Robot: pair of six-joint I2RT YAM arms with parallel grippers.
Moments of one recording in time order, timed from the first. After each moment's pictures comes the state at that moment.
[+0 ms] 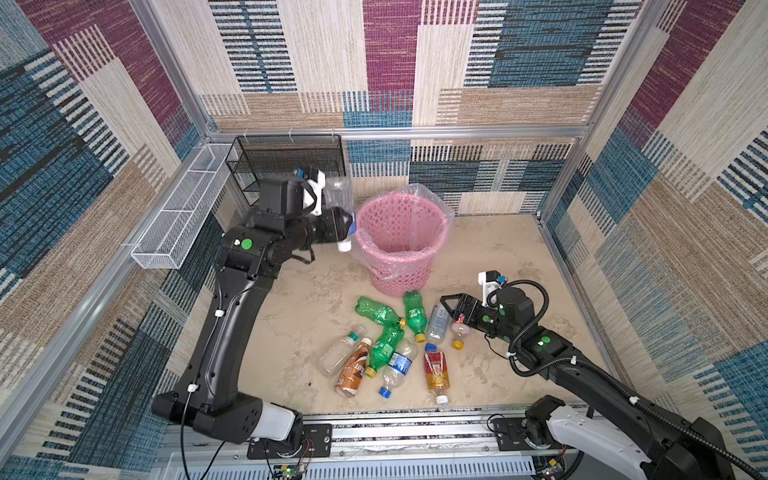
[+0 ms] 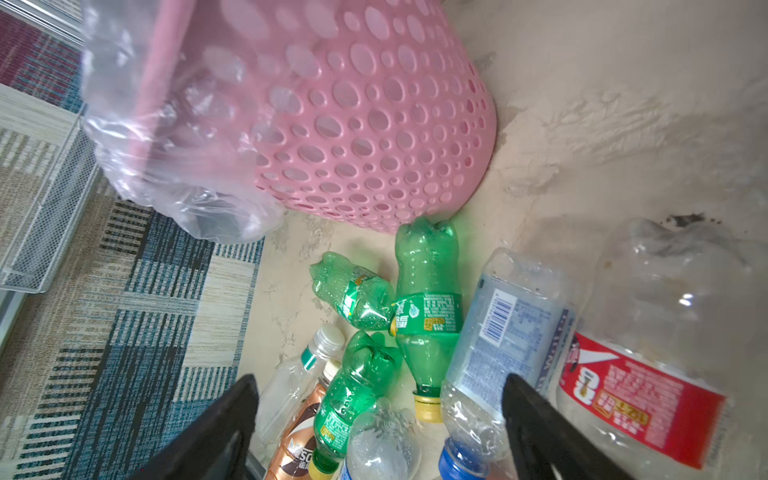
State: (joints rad) left arm -0.32 1.52 2.09 -1.02 0.16 -0.34; right arm 0.51 0.92 0.57 -0.10 -0.20 0.84
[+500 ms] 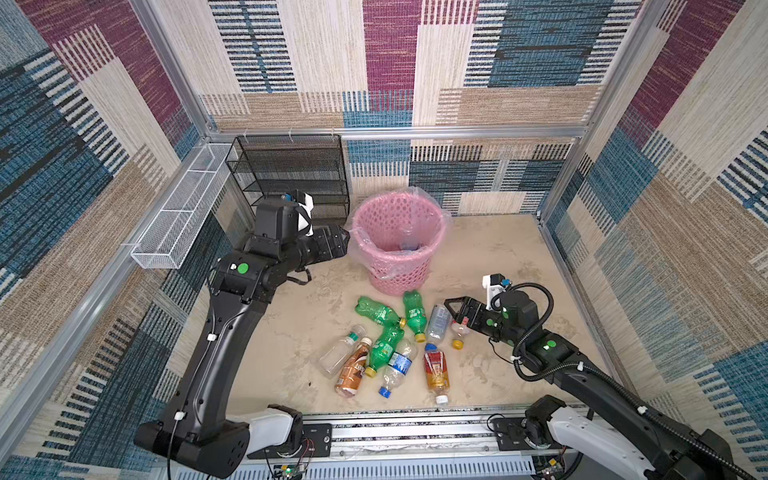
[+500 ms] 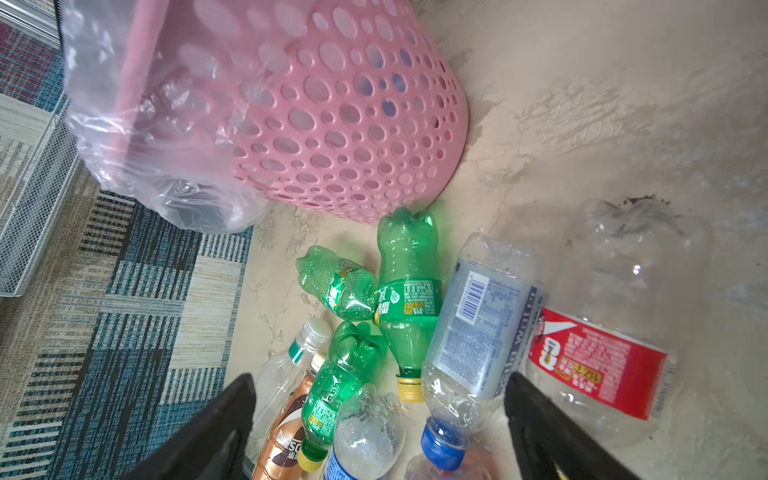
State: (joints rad) left arm -0.31 1.25 1.62 -0.96 0.11 -0.47; right arm 0.51 0.88 0.55 -0.17 -0.17 0.84
